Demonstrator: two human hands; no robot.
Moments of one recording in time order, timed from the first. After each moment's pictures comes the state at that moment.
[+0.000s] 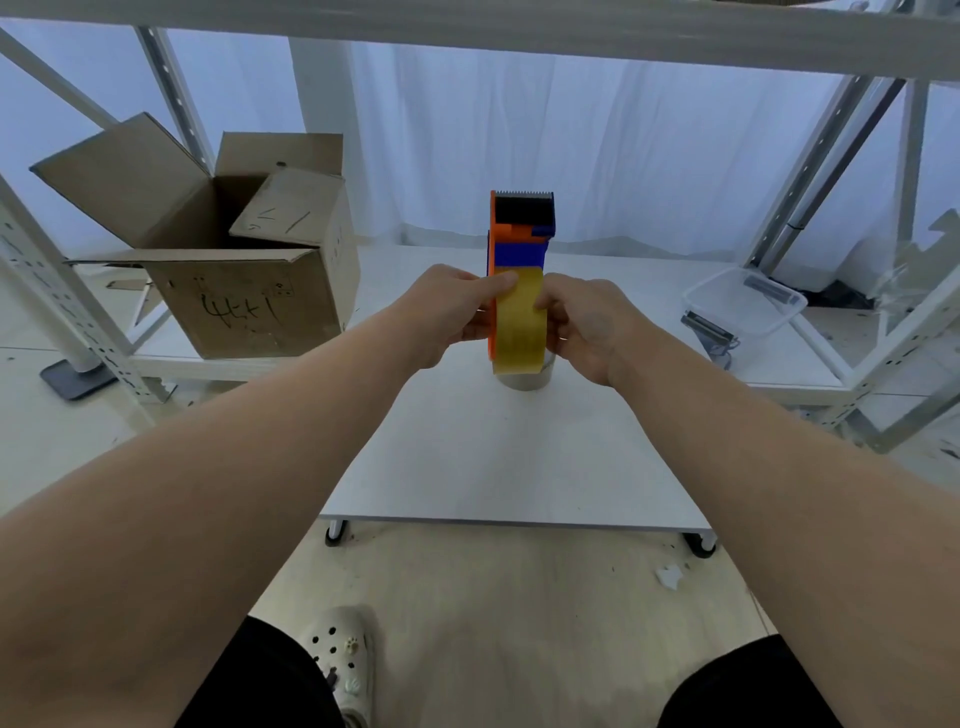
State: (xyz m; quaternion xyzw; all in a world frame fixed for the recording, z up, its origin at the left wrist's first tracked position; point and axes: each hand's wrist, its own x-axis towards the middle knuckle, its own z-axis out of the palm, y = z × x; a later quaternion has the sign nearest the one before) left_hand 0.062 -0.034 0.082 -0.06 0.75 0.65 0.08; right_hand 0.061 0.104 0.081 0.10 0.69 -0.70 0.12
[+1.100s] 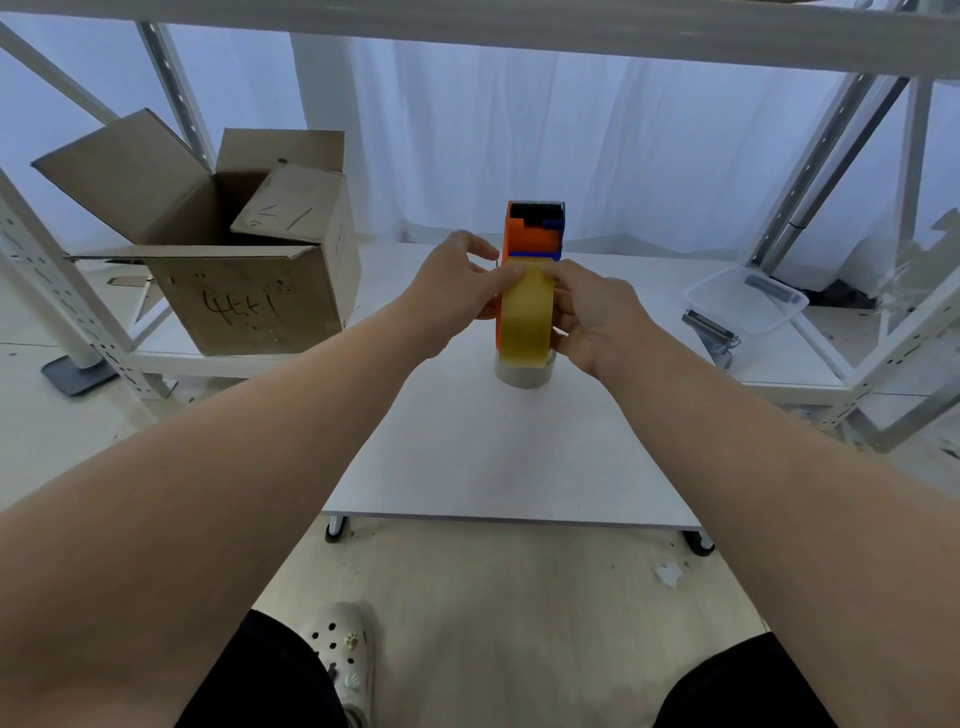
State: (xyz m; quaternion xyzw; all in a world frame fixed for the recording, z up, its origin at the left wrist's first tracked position) left_hand 0.066 -0.033 0.089 0.01 0.81 0.58 -0.03; right_hand 0.064 0.103 0.083 0.15 0.62 -0.77 0.07
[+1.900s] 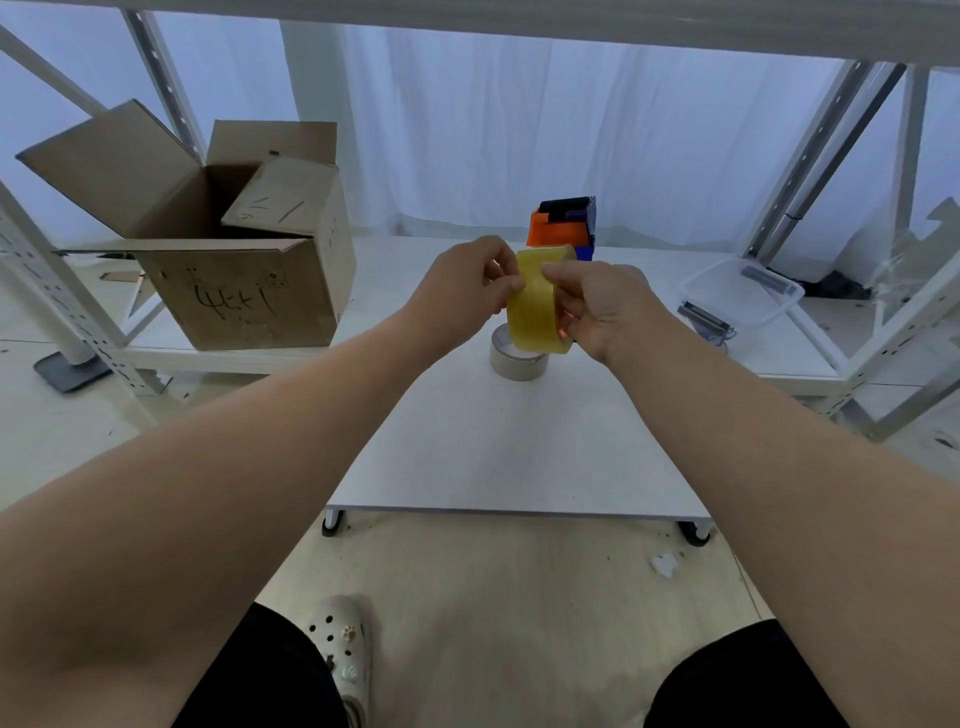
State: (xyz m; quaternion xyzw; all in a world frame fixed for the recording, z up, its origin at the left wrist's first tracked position) left_hand 0.064 -0.027 0.076 0.13 0.89 0.41 -0.11; right_hand 0.060 0.117 0.084 0.14 0.61 -0.78 0.05
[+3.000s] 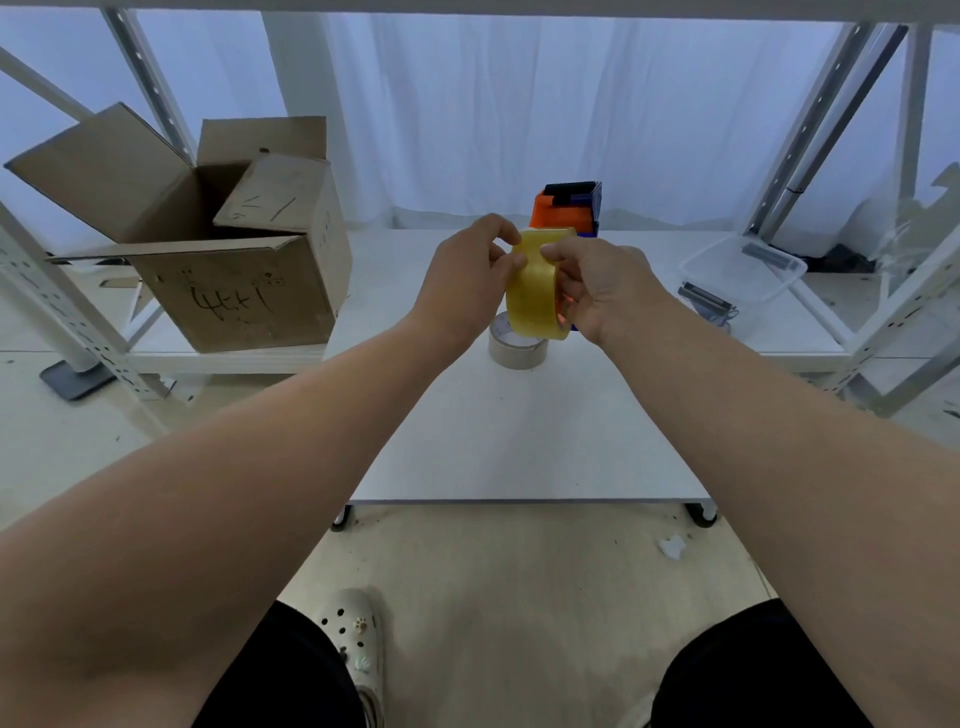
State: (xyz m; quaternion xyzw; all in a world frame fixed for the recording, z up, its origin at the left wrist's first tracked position) left_hand 0.066 -0.009 0.073 0.09 0.88 0.44 -0.15; right_hand 0.054 0.116 0.081 0.16 0.60 -0.78 0.02
